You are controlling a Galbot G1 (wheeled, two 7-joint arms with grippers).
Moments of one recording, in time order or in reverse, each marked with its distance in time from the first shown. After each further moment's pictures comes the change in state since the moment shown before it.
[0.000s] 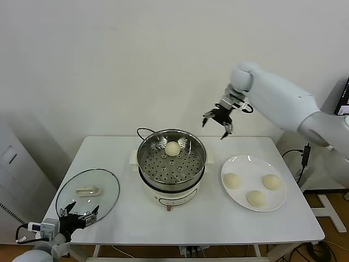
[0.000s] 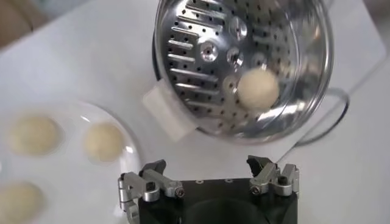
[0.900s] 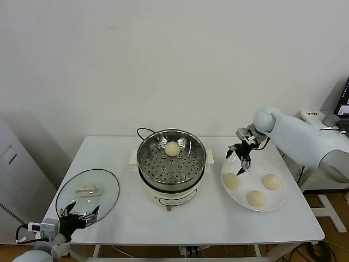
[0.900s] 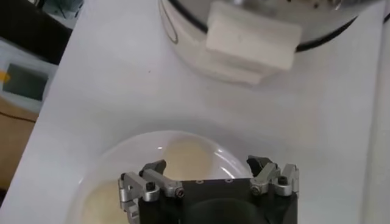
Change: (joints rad) left arm 0.002 -0.002 0.000 -0.003 -0.003 -0.001 0.000; right arm -0.291 -0.100 0.080 -0.014 -0.021 -0.246 0.110
